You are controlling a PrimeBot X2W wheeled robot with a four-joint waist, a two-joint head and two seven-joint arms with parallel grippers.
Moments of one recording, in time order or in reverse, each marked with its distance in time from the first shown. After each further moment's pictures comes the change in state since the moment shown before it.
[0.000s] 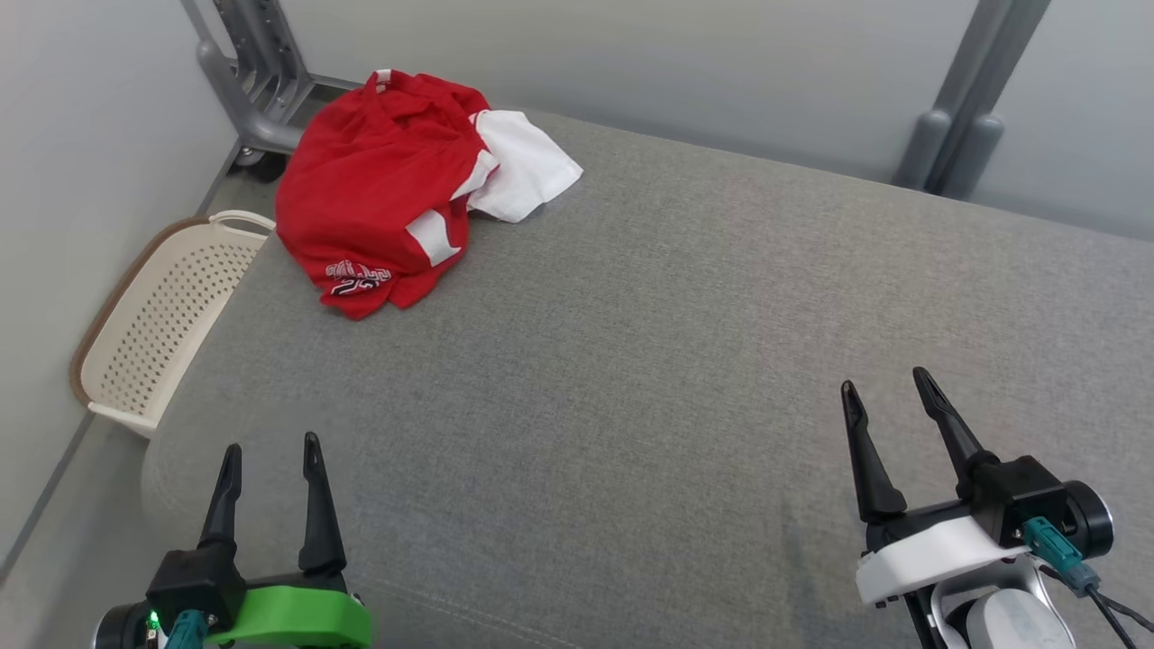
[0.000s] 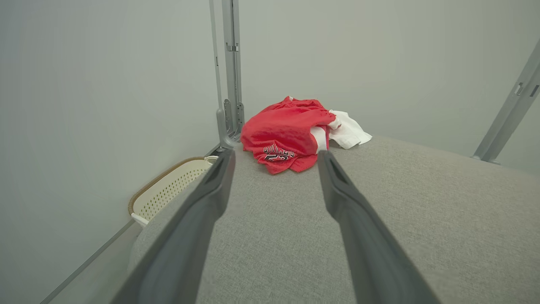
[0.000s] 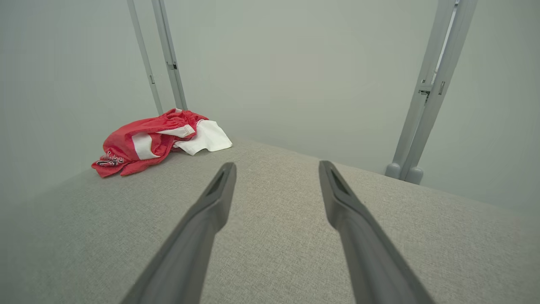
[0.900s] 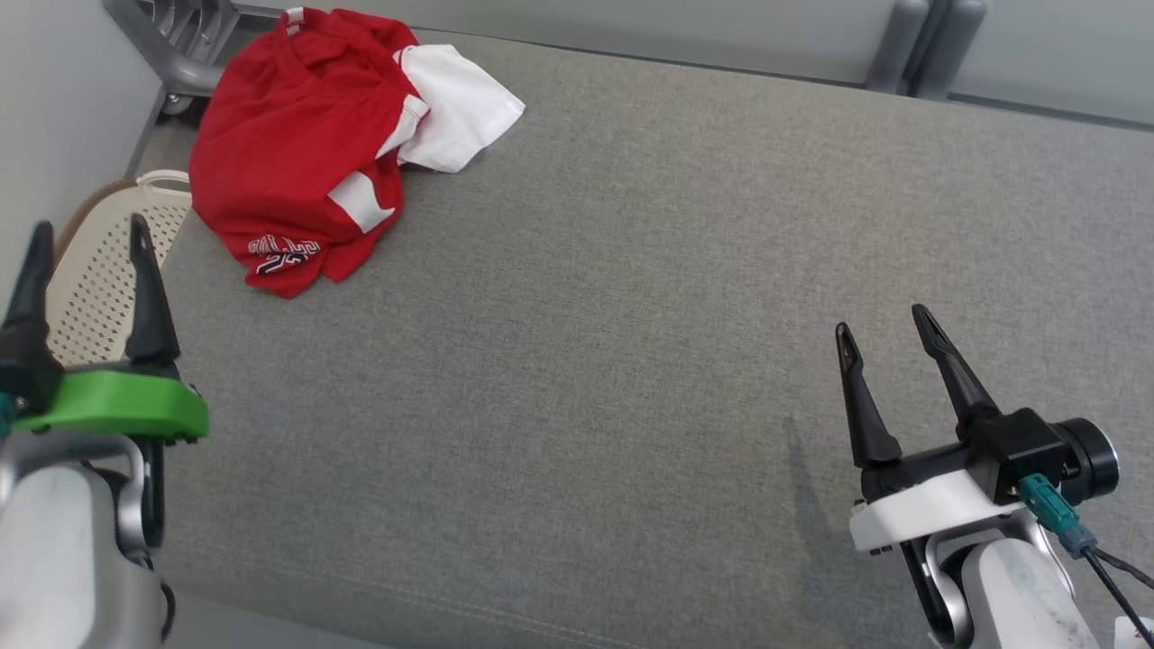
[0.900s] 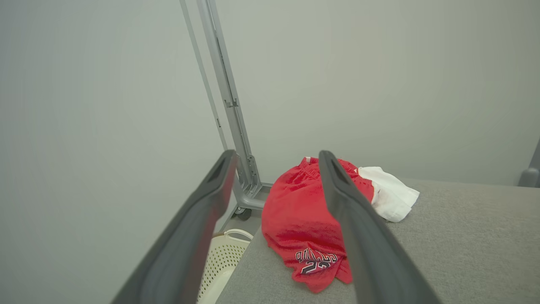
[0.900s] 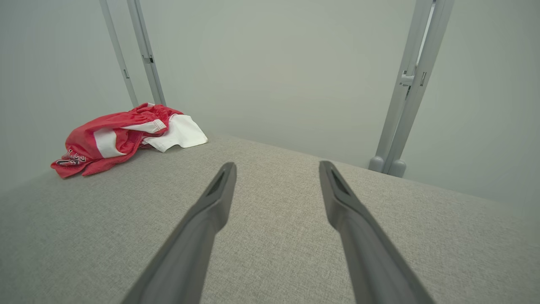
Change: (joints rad) left arm -0.365 0.168 0.113 0.097 0.017 -0.077 0.065; right arm -0.073 0.000 0.009 -0.039 -0.058 0.000 0.000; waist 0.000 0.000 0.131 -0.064
